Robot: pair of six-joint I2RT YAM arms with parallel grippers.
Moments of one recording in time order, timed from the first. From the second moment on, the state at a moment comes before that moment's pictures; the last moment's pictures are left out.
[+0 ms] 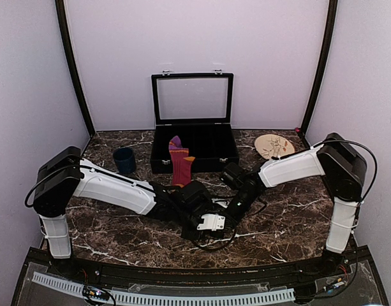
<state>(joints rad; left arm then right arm) -1.14 1.93 1.17 -0.23 0.07 0.63 0.85 1.91 1.11 -0.58 -0.68 -0.03</state>
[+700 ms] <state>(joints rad) -1.11 1.95 1.22 -0.31 0.16 0.57 0.81 1.84 1.01 -0.48 -0.68 0.04</state>
